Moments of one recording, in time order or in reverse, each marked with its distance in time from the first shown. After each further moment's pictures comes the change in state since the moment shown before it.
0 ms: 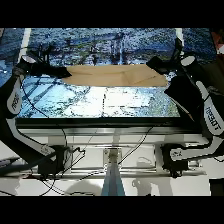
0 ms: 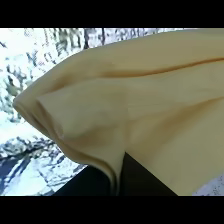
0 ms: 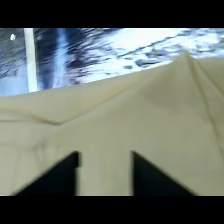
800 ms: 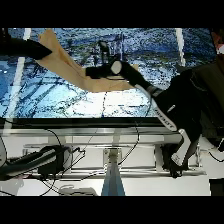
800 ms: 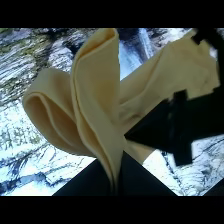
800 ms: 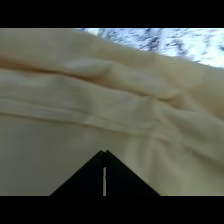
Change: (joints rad) left arm -0.003 0.546 0.056 0.002 -0.234 0.000; right arm 0.701 -0.393 0.525 -0.058 -0.101 0.294
